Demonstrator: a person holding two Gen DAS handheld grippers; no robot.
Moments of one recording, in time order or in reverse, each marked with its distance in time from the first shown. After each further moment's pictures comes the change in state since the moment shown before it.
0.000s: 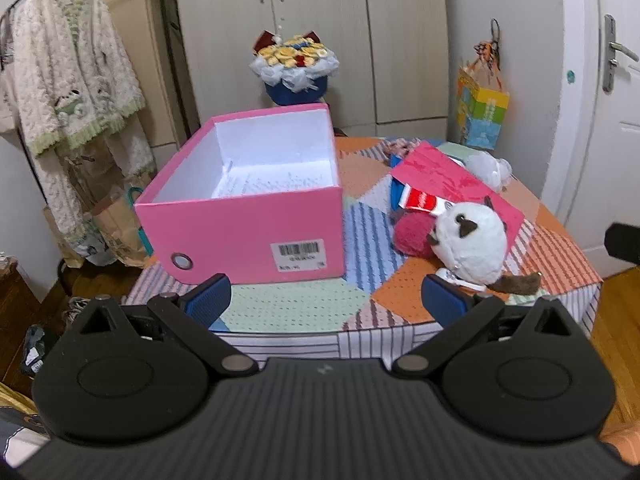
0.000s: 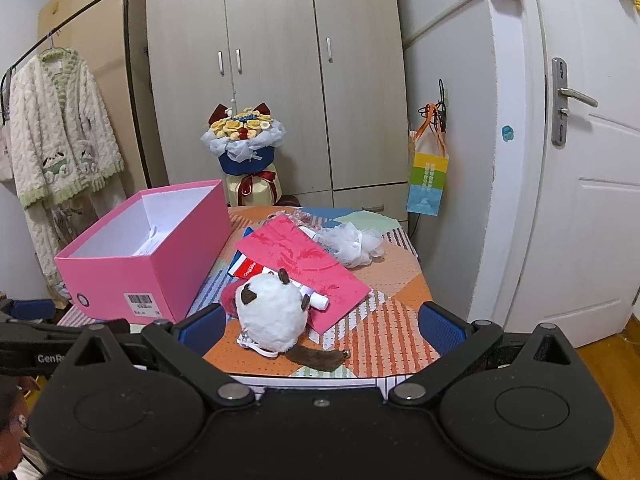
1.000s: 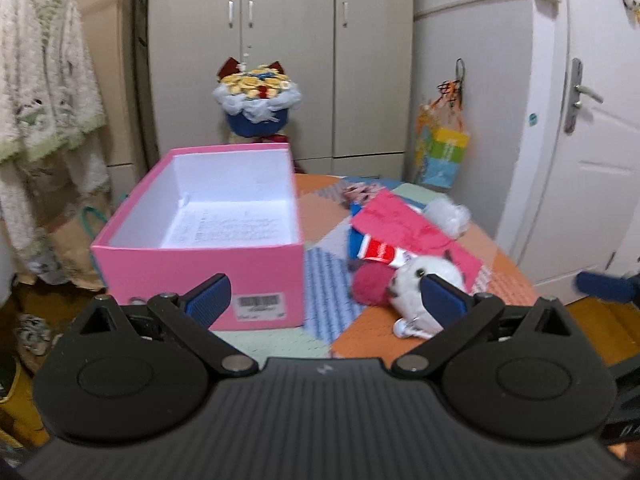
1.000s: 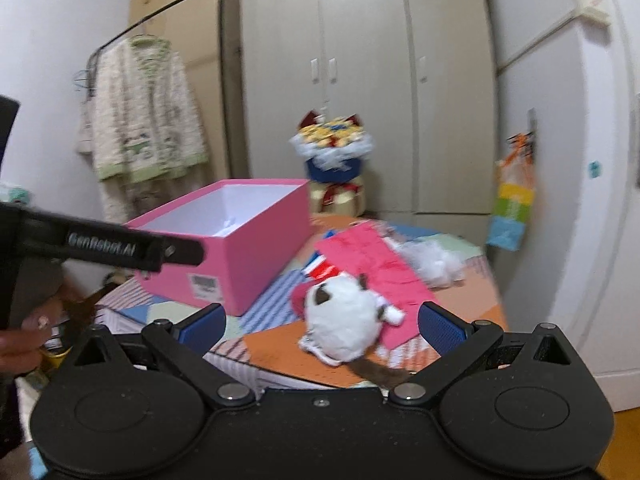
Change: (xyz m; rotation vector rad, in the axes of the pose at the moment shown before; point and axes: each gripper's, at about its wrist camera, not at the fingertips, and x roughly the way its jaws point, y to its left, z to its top) left arm 0.007 0.010 0.024 -0.032 -0.082 -0.184; right arm 0.025 0.007 -0.013 -0.137 -0.045 0.299
